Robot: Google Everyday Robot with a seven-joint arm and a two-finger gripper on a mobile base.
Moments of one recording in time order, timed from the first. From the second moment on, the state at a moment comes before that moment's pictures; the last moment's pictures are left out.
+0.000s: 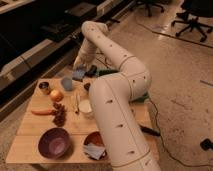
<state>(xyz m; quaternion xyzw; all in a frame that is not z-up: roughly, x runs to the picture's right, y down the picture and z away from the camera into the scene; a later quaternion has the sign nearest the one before) -0.139 -0.128 0.868 -0.36 0.10 0.67 0.64</state>
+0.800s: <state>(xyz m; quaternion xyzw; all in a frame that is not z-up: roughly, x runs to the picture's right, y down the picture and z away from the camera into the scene) -0.154 -0.119 0.893 -0.25 0.04 0.70 0.67</state>
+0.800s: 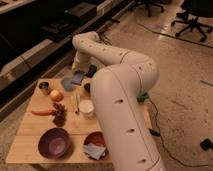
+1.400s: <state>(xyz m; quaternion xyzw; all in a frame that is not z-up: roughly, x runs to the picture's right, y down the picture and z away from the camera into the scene) -0.170 -0.146 0.913 -0.29 0.02 0.70 0.65</state>
